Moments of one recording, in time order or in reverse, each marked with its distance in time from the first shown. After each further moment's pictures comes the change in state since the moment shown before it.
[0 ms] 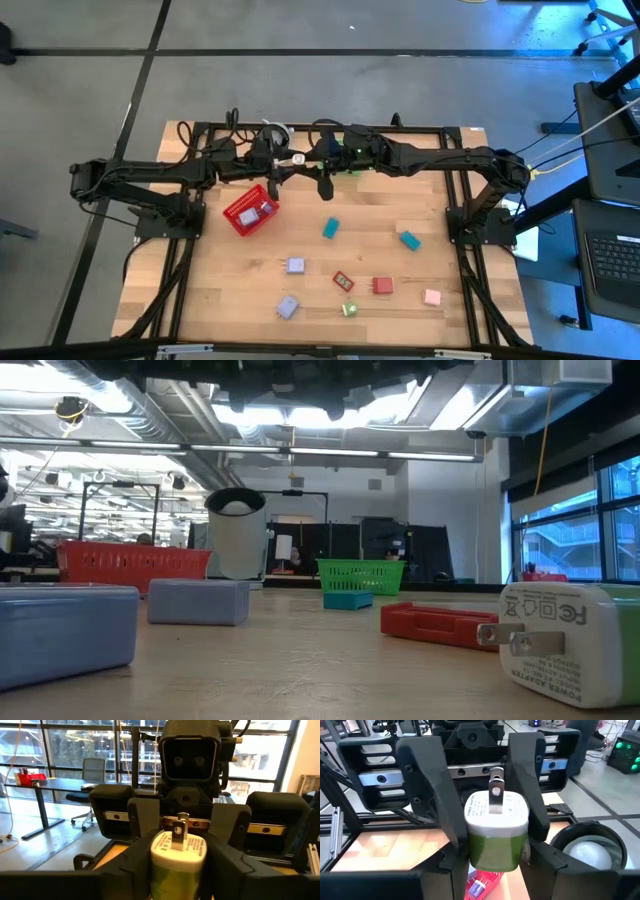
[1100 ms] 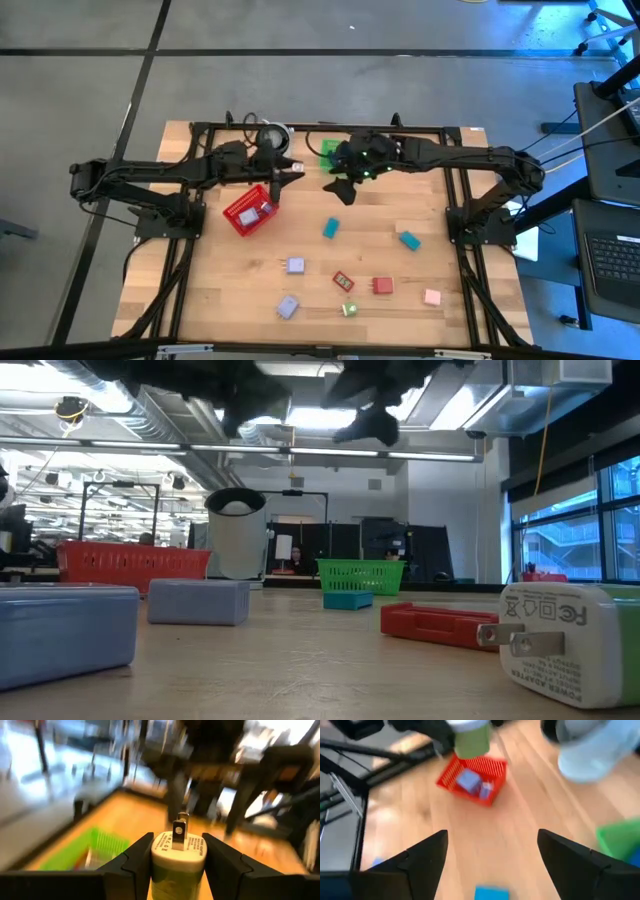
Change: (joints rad) left arm 0.001 0.000 0.000 -0.240 -0.027 -0.147; right arm -0.003 -0.124 0.002 -0.586 0.004 0.314
